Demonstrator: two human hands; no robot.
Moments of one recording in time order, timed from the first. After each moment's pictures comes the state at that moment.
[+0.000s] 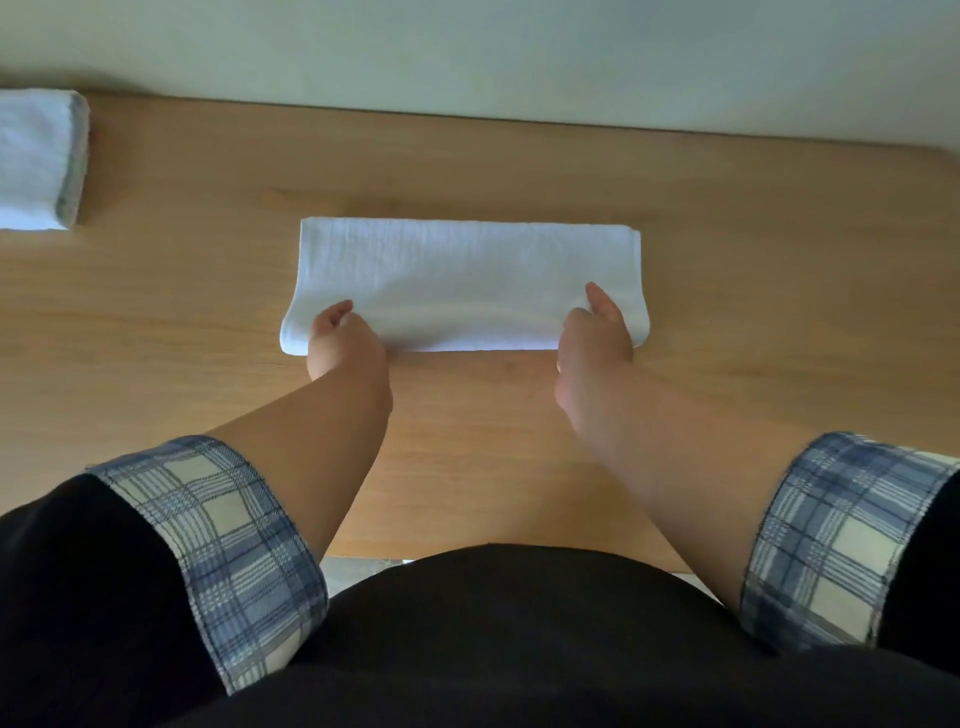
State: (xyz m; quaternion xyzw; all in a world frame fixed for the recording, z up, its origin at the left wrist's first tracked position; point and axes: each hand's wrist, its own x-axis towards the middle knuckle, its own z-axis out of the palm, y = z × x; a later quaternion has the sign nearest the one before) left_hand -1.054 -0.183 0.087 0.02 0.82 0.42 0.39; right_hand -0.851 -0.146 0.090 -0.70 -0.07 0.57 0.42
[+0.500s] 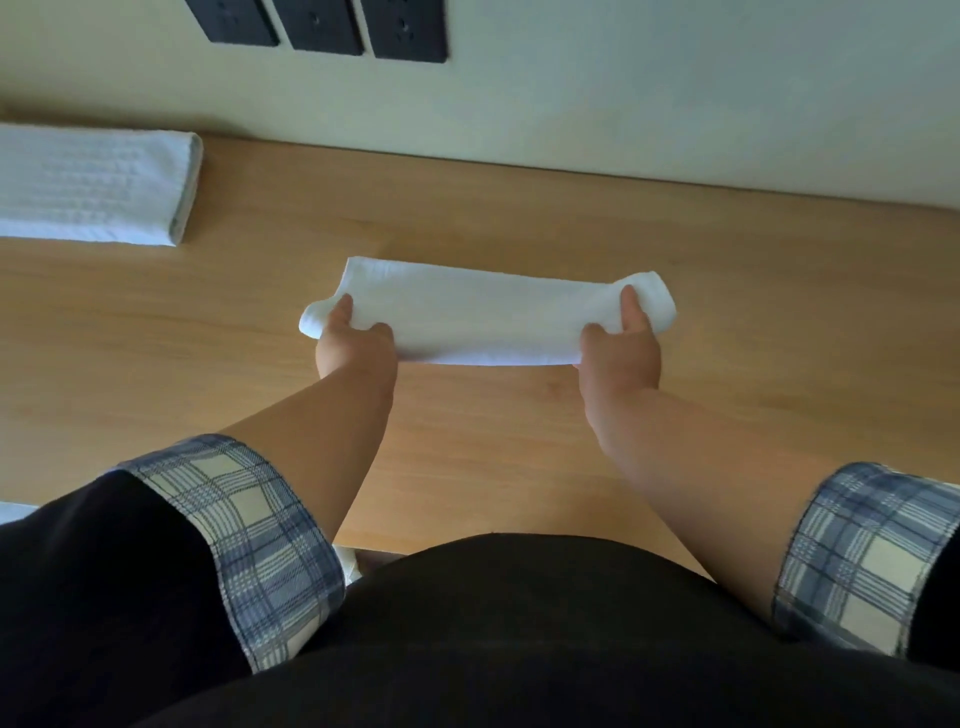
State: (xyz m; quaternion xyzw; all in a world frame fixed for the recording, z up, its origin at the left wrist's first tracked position) left_hand -1.114 -0.199 0.115 0.10 0.82 0.40 0.40; right_hand -0.890 -0.172 0.131 -0.76 -0.29 0.47 0.35
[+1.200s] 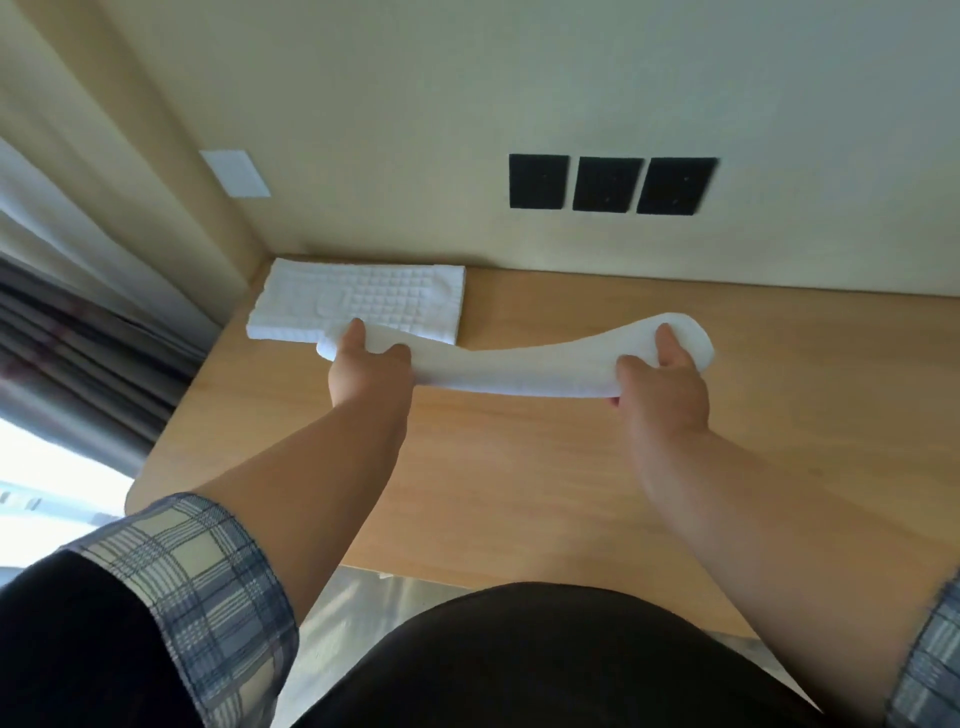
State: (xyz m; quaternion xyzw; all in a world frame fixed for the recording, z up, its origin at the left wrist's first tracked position) left_hand -1.435 -0.255 0.243 0.15 0.81 0.46 0.34; right_hand -1.189 -0.218 0.229 -0.72 -0.32 0.48 0.39
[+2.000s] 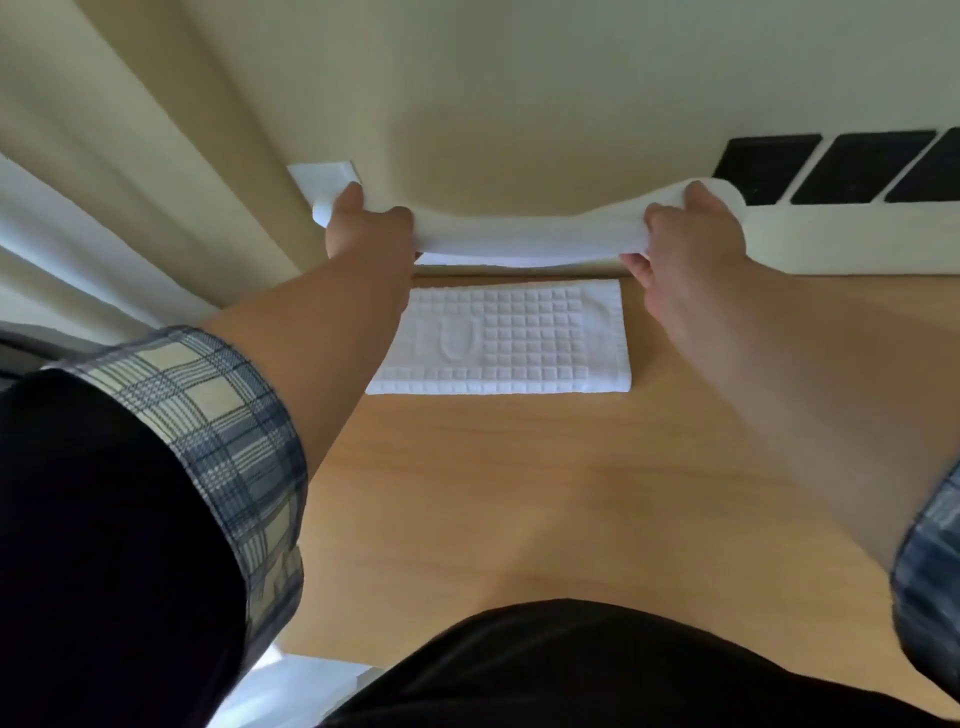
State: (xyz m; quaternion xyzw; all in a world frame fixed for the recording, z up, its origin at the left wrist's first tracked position) left_hand -1.698 -0.066 0.291 0.19 0.75 0.49 0.40; right_hand -1.451 -0.028 0.243 -0.61 -0.29 0.56 0.49
